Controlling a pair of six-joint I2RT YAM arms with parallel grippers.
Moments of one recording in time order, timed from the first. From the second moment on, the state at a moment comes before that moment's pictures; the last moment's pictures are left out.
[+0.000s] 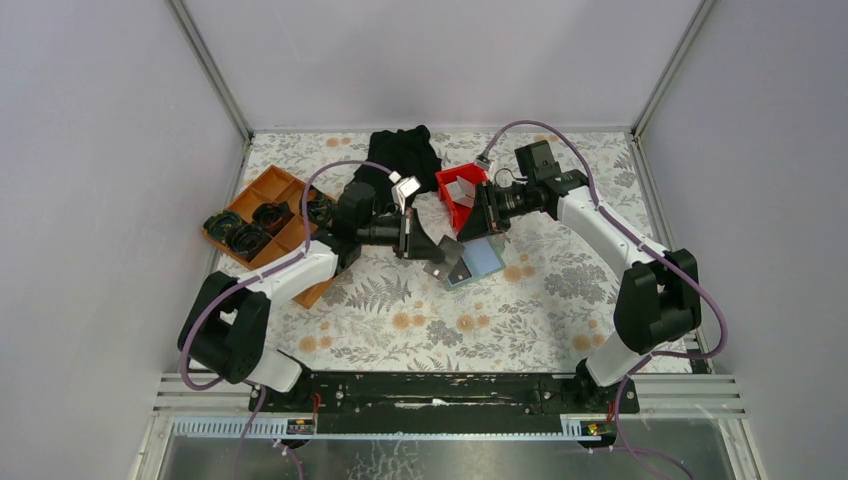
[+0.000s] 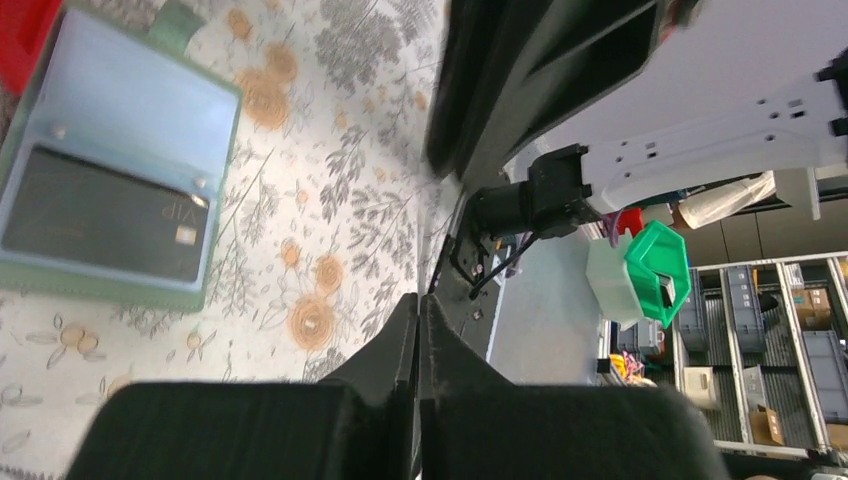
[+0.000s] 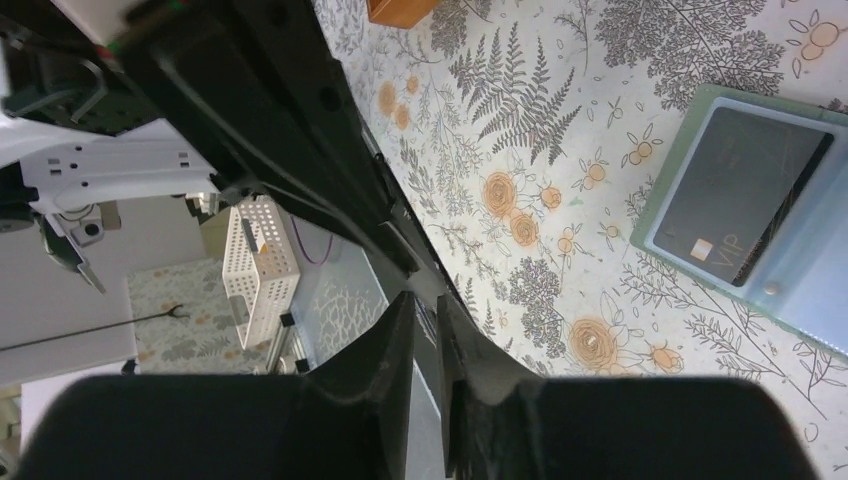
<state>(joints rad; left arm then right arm) -0.47 1.48 0.86 0.23 0.95 -0.62 0.37 1.62 1.31 -0.64 -0.98 0.28</state>
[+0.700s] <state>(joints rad) -0.69 1.55 0.73 0.28 0.29 -0.91 0.35 1.58 1.23 -0.66 -0.38 0.32</state>
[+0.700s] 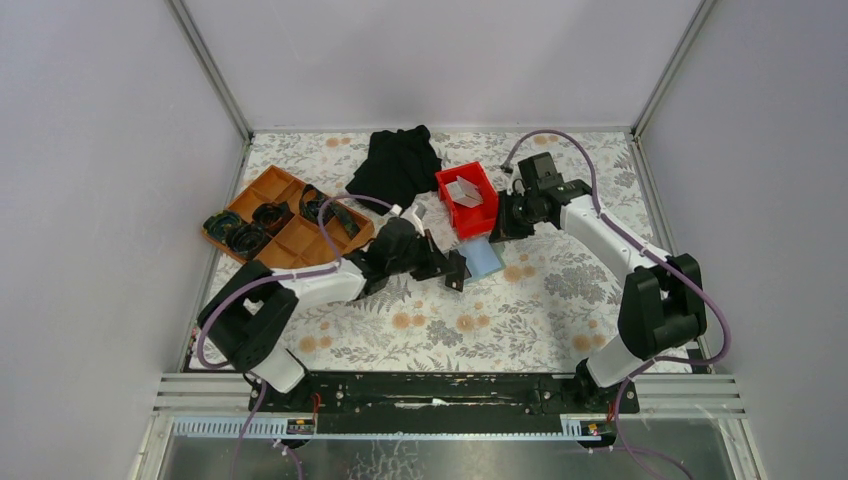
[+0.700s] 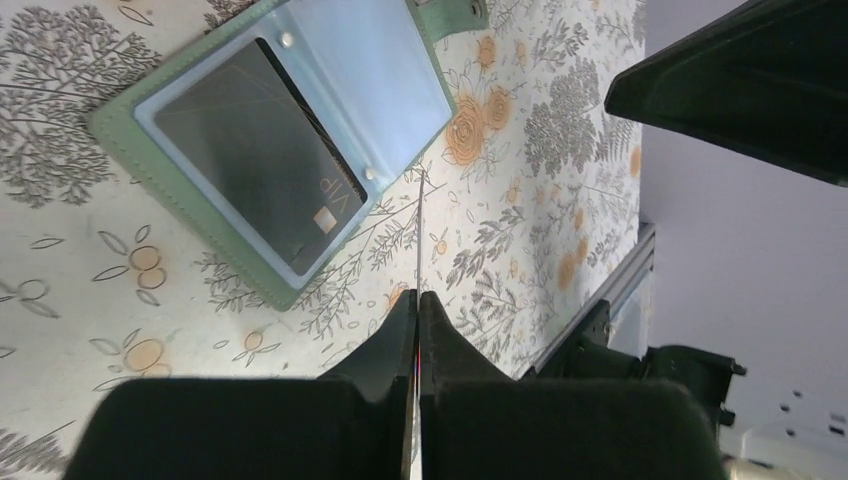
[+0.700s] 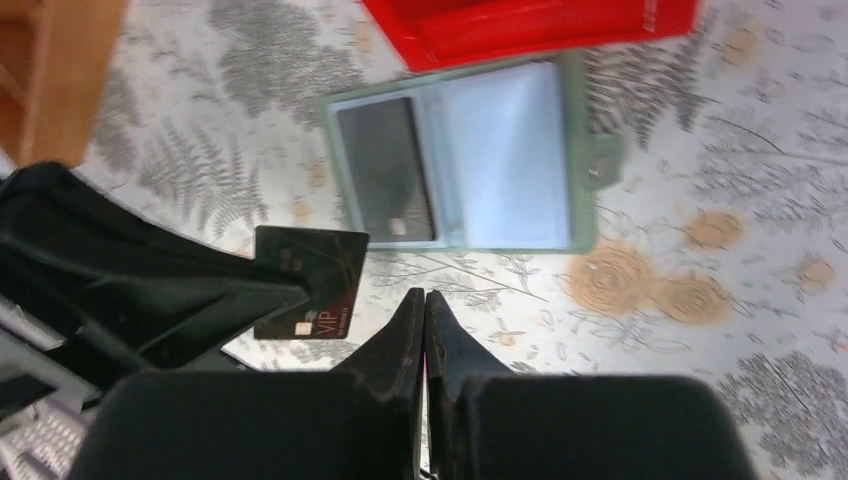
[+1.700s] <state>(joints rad) -0.77 1.81 0.80 0.43 -0.12 -1.29 0.37 1.88 1.28 -0.61 -0.07 0.39</state>
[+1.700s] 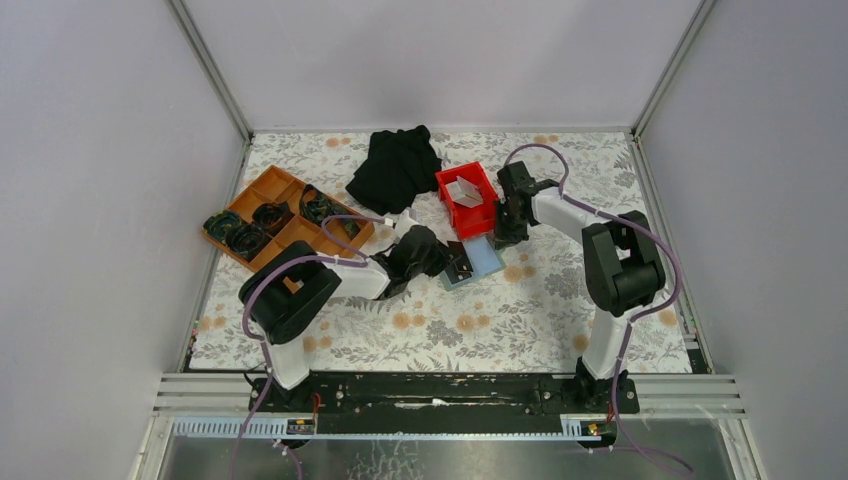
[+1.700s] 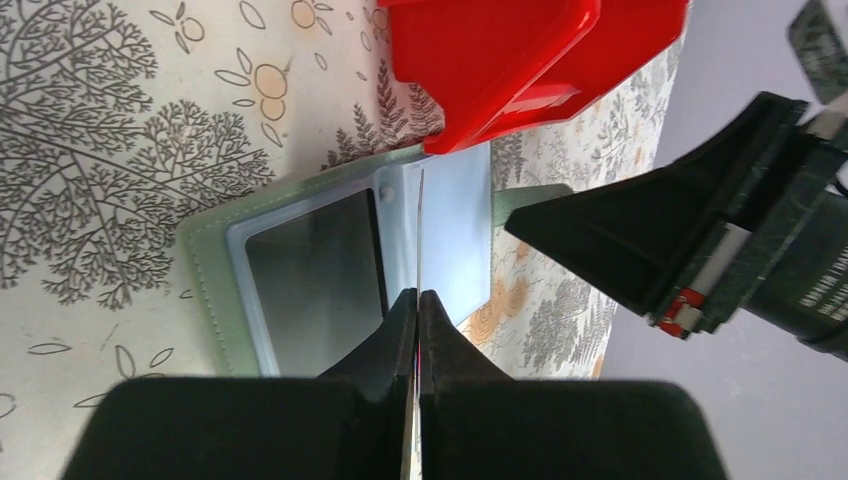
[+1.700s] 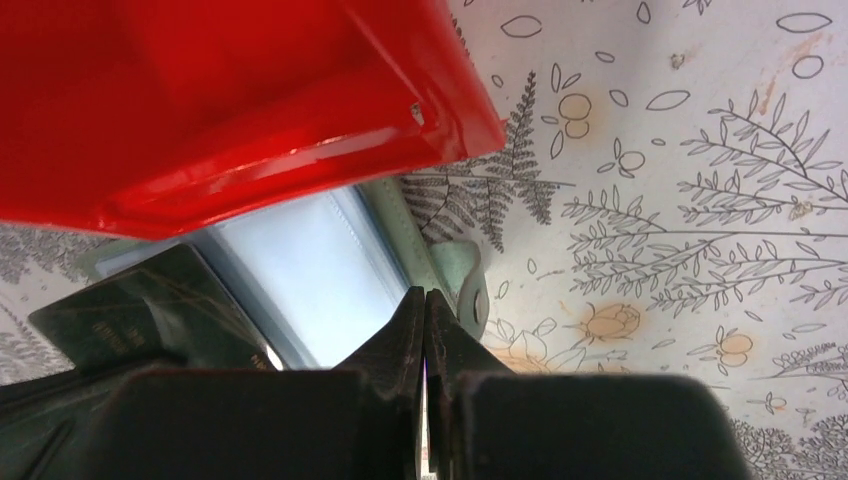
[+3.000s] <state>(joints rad) -0.88 1.81 0.82 0.38 -0.35 -1.35 0.37 1.92 1.29 -0.59 -0.06 0.40</state>
